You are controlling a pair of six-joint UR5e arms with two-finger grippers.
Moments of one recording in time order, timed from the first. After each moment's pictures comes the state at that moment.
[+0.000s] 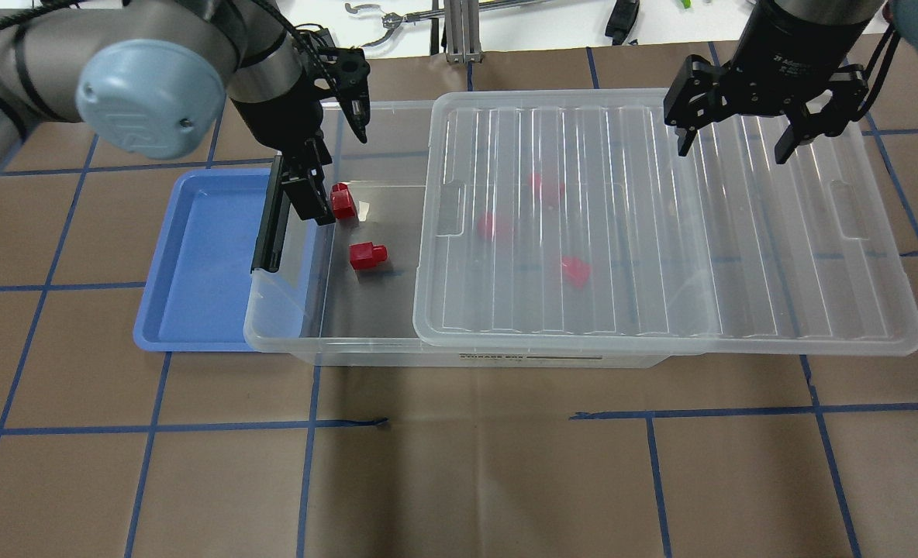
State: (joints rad) left arm -1.67 -1.64 -1.53 -1.52 1.49 1.02; right arm 1.34 -1.54 1.48 -1.49 -1.58 -0.15
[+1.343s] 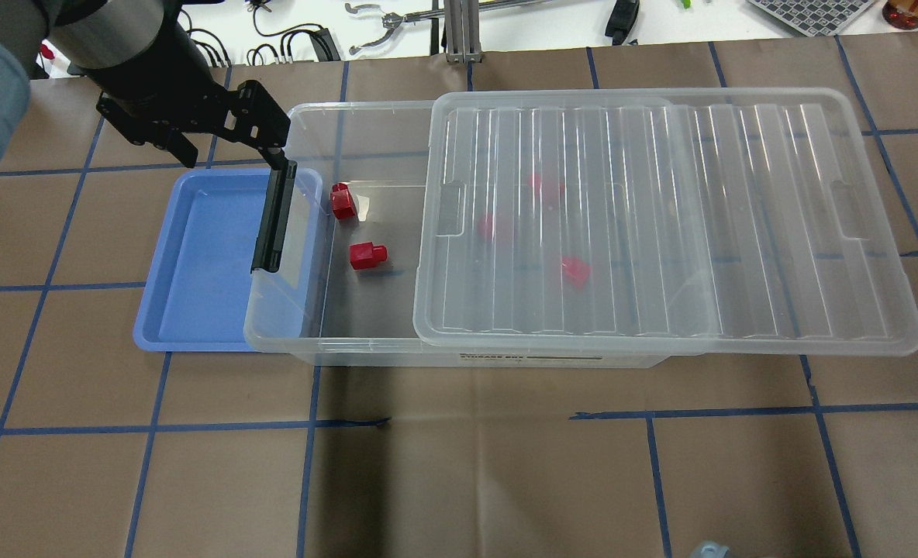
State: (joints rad) left arm -1.58 -1.55 -1.52 -1.55 1.52 0.10; right arm 0.97 -1.43 1.65 -1.76 -1.71 -0.56
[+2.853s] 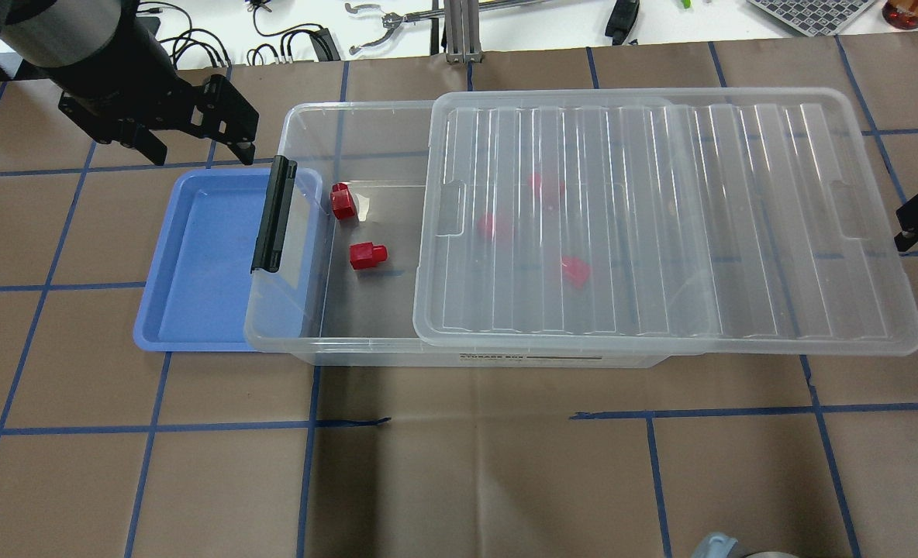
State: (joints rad) left arm -1.53 -1.53 -1.53 -1.54 1.52 0.11; right arm 0.93 -1.48 1.81 -1.83 -1.60 -0.49
